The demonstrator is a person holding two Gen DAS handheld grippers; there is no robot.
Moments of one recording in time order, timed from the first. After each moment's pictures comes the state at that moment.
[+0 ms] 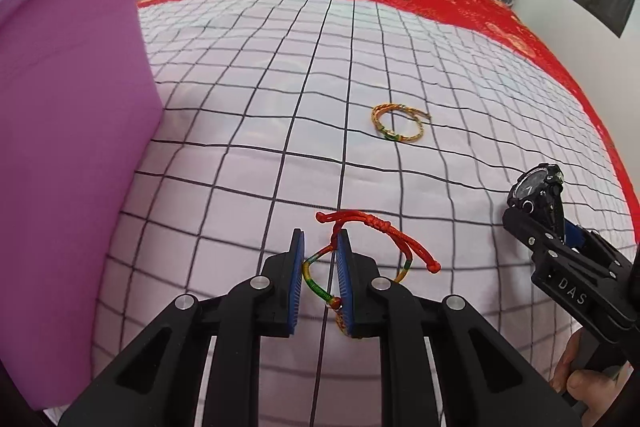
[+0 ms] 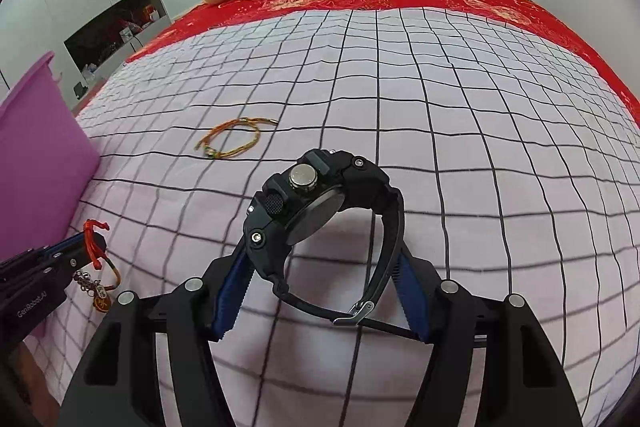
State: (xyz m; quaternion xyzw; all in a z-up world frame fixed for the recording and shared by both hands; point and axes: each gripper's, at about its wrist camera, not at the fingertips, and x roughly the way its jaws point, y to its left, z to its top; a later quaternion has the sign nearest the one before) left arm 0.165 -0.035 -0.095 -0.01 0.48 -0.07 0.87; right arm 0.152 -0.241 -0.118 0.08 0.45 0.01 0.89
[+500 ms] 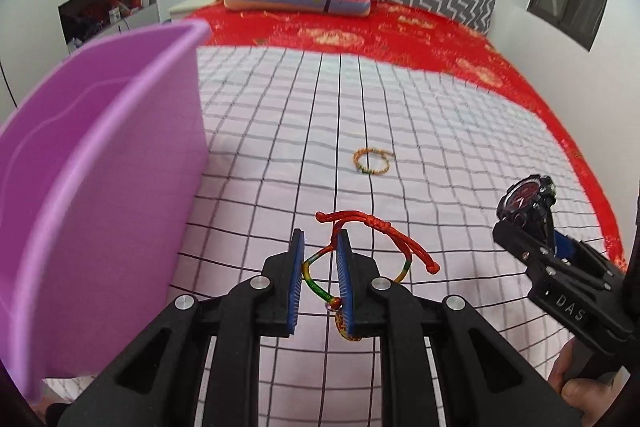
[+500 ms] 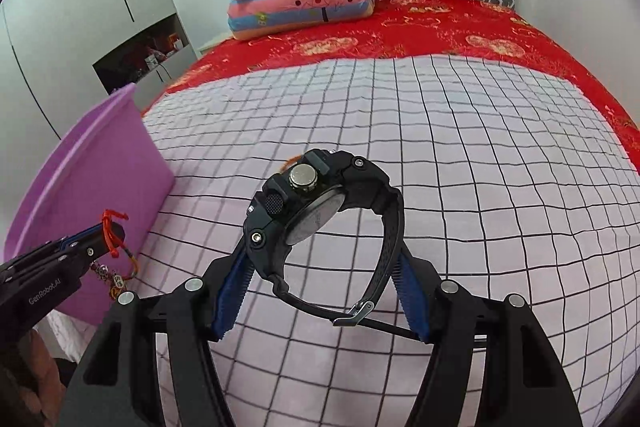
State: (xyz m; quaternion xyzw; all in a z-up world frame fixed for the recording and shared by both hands) left arm 0.098 -0.001 0.002 -0.01 0.42 -0.09 0.90; right arm 0.073 -0.207 -0.023 0.10 0.40 0.04 0.91
